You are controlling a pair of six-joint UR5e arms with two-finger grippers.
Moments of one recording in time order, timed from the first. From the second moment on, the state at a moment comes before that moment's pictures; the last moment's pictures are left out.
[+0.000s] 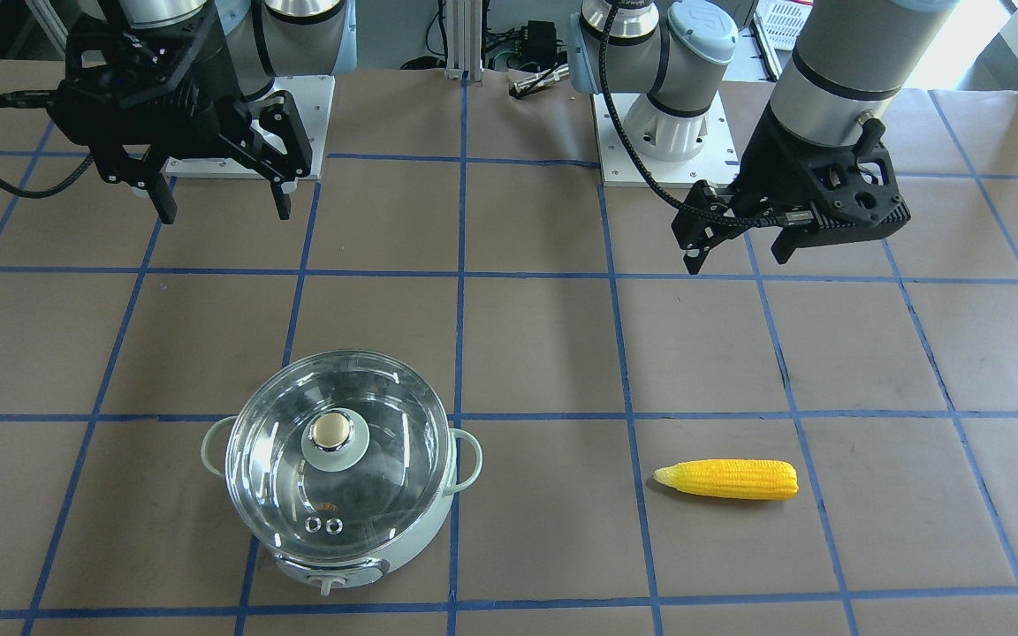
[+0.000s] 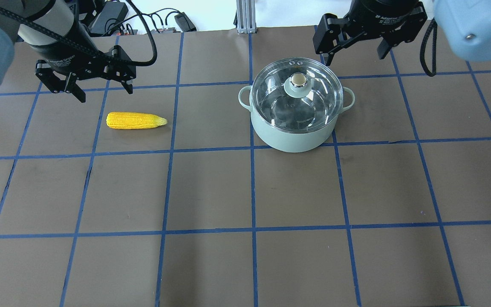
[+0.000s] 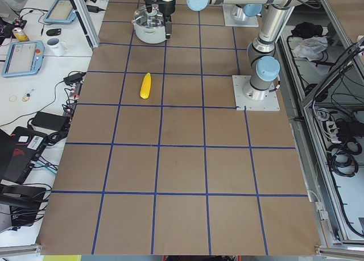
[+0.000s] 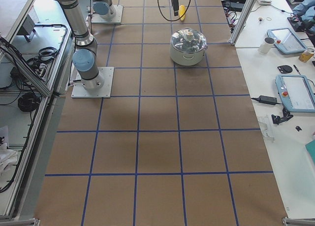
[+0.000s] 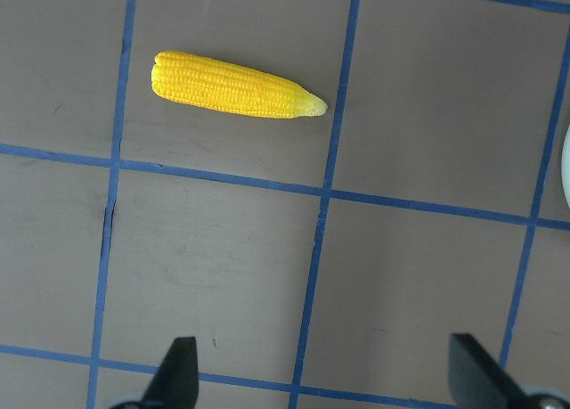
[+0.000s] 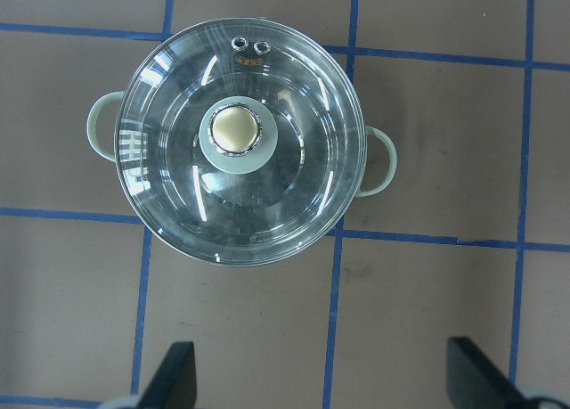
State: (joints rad) left arm -1.52 -1.58 -1.56 -1.51 1.57 -0.11; right arm 1.68 -1.55 1.44 -1.64 -1.59 0.03
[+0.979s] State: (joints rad) left arm -1.51 -1.62 -1.56 -1.42 1.57 -0.18; right arm 1.69 -1.42 1.43 -1.91 -1.54 0.05
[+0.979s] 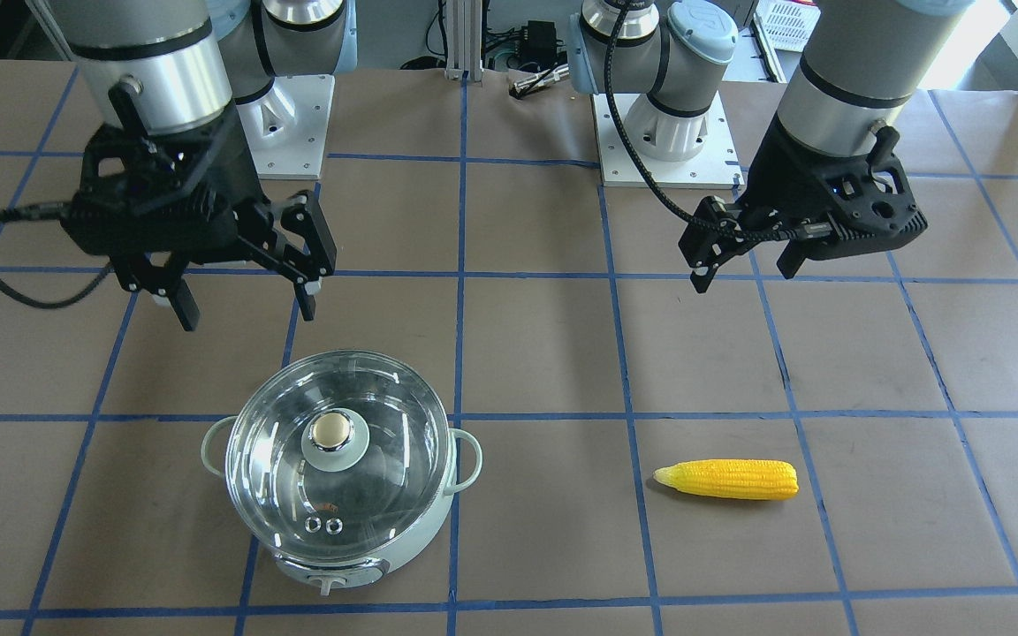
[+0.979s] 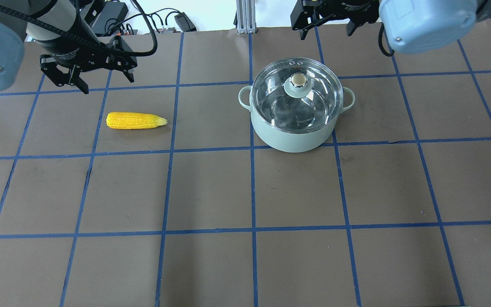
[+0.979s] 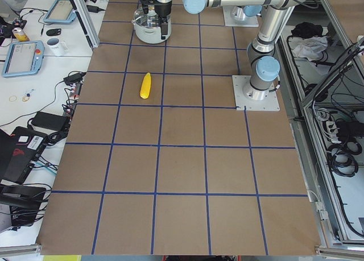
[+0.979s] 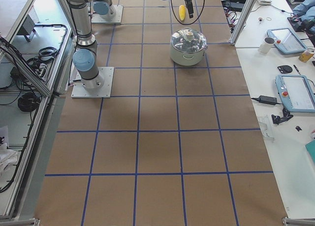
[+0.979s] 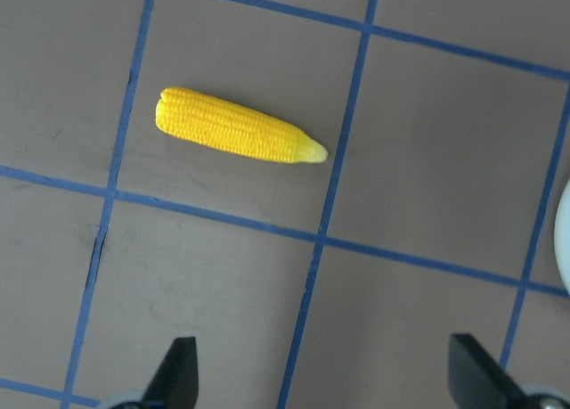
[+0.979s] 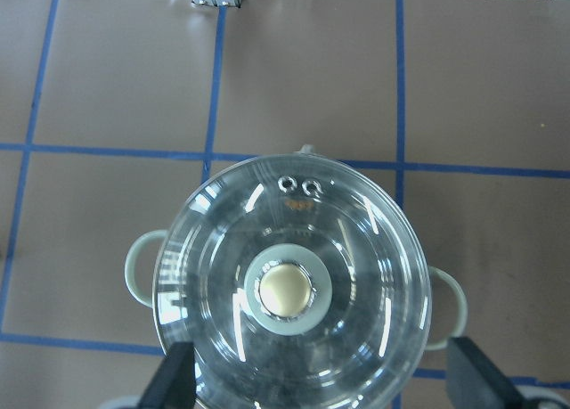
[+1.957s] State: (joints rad) left arm -1.43 -1.86 -1.57 -1.23 1.58 -0.96; right arm 1.70 -1.18 1.43 -2.01 -1.51 0.28
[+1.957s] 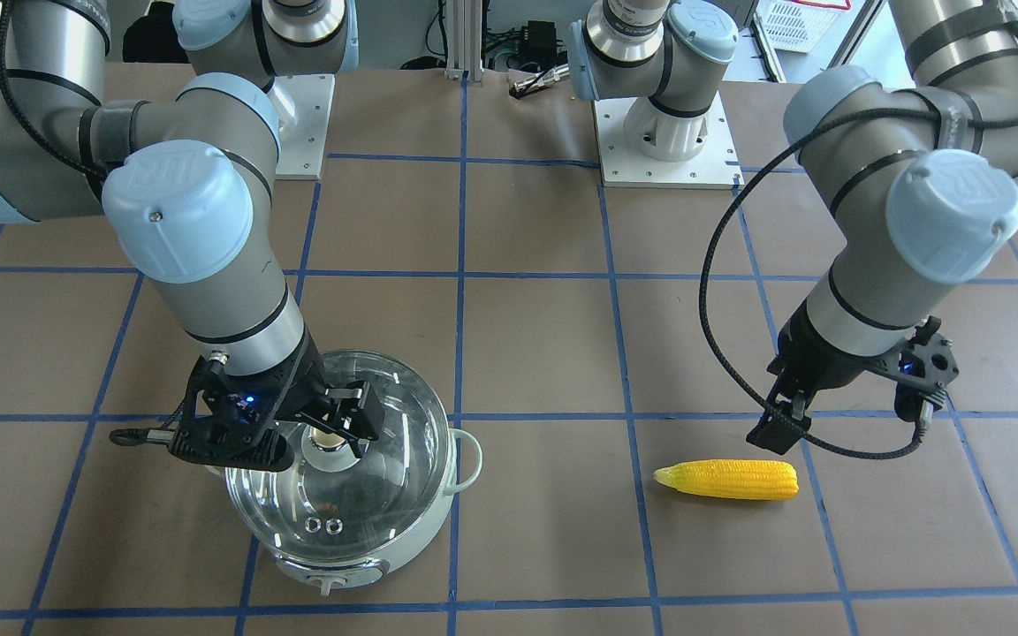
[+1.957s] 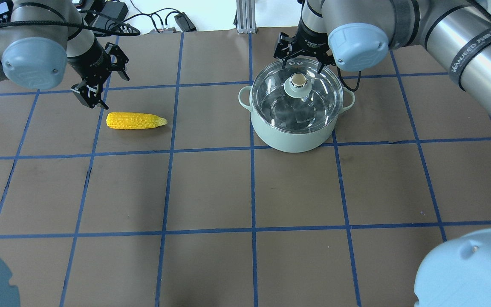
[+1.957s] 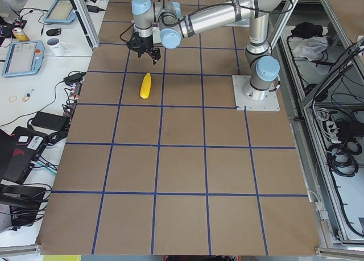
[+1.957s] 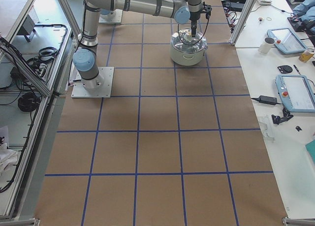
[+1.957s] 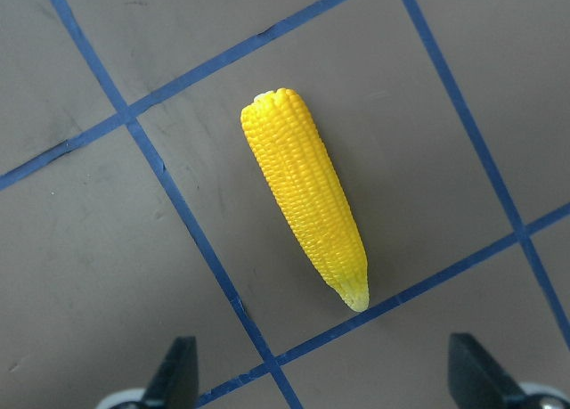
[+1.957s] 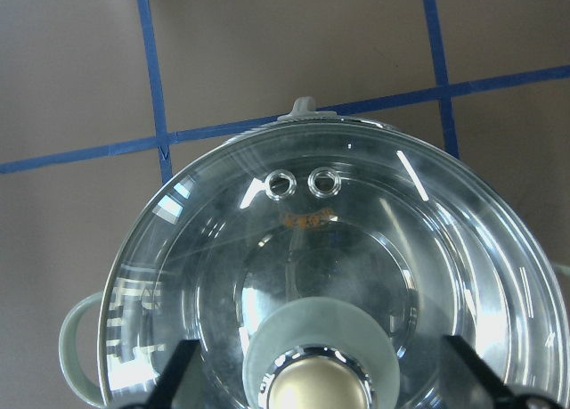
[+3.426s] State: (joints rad) left arm -1.39 -2.10 -1.57 -1.10 1.57 -1.21; right arm 1.73 -1.15 1.46 -2.00 -1.56 0.32
